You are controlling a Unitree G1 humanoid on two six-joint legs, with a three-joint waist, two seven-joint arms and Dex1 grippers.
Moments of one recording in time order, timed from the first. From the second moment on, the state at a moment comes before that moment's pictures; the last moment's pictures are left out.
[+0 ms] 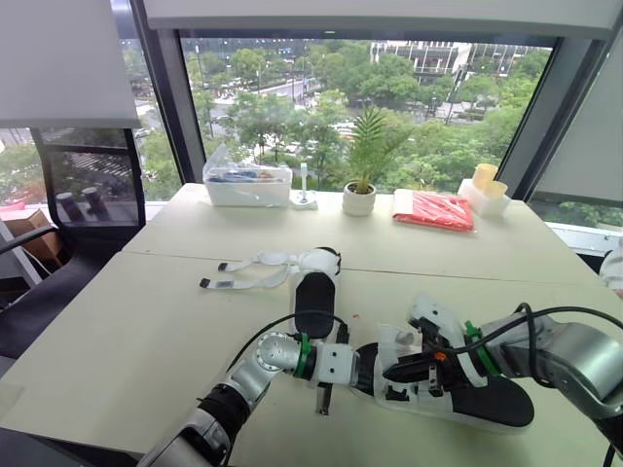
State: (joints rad) left arm -0.65 0.16 -0.51 0.64 0.06 -0.53 -1.11; right arm -0.43 -1.02 0.17 -0.44 0.67 1.07 0.95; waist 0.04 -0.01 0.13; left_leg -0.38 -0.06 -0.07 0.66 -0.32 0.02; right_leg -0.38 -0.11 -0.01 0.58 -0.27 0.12
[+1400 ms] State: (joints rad) left arm -0.64 0.20 -0.54 0.58 0.07 -0.53 -1.09; right arm -0.38 -1.02 0.17 -0.55 0.61 1.07 0.99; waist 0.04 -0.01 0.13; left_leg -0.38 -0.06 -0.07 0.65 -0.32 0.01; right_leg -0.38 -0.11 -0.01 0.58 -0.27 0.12
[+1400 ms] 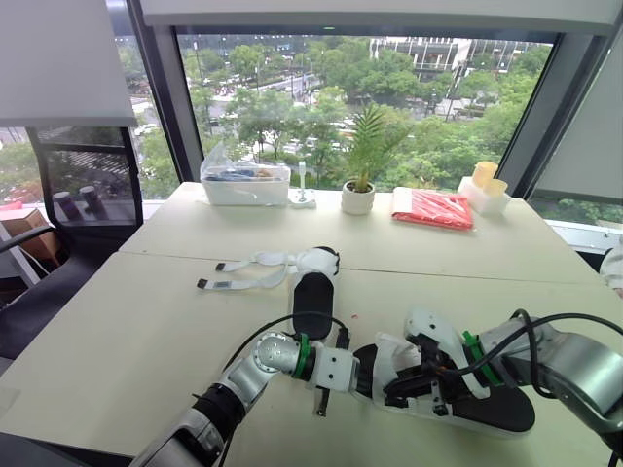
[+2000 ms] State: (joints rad) left arm -0.64 0.20 -0.55 0.58 0.07 -0.53 -1.09; right arm -0.45 -0.99 0.07 -0.49 0.71 1.18 0.96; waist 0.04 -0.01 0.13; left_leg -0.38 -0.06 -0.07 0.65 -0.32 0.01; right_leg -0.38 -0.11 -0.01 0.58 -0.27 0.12
